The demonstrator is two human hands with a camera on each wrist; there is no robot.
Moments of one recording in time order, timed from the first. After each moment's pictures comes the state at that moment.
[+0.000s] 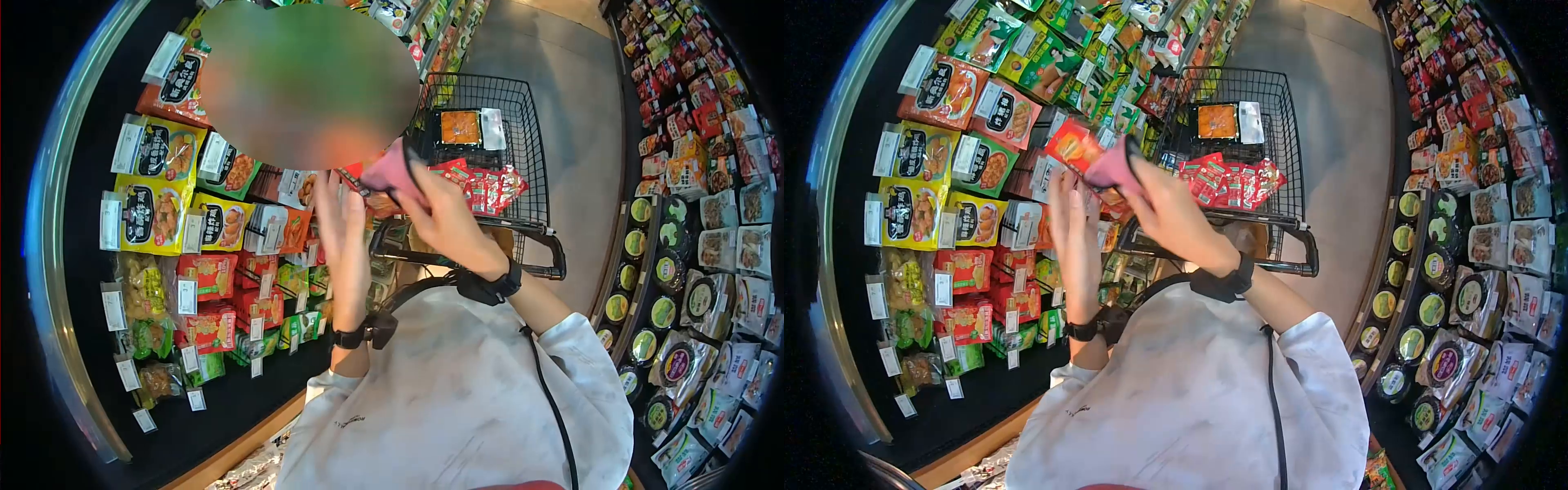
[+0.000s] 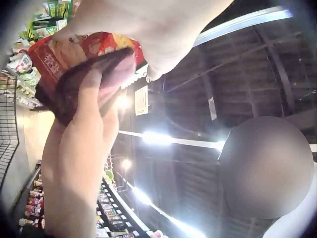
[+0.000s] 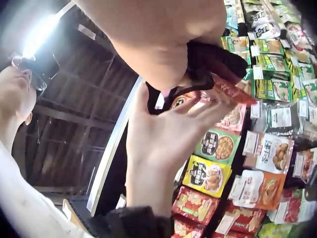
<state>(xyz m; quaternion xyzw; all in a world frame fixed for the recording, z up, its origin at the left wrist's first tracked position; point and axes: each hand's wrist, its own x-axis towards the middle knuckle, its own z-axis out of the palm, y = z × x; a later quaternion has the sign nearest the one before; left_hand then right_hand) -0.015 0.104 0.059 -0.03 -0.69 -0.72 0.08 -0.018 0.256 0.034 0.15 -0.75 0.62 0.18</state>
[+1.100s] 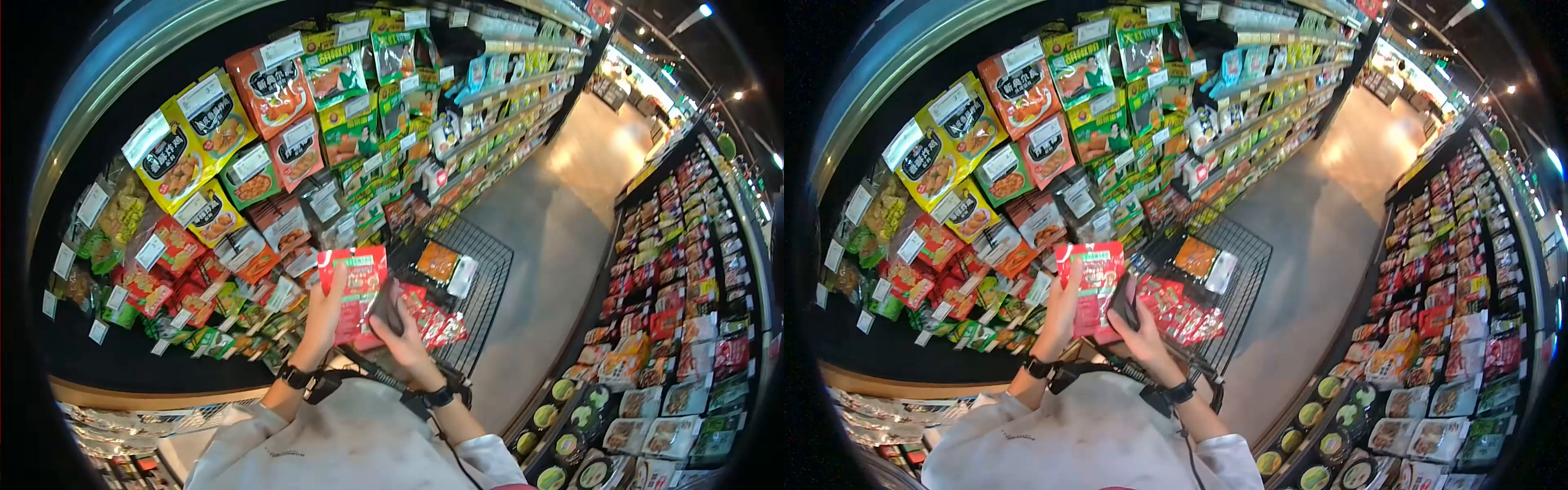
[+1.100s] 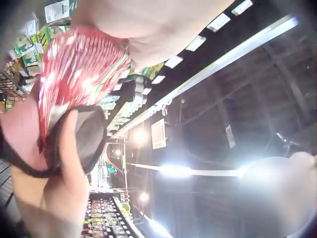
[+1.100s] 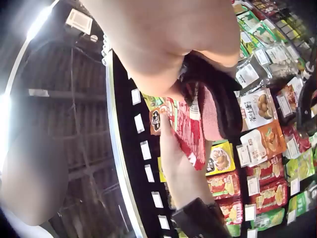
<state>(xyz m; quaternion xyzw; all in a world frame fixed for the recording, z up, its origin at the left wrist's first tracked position) -0.039 0.125 0.025 0.15 -0.56 -0.82 0.05 -0.019 0.284 -0.015 0.07 -0.58 0.80 -0.12</state>
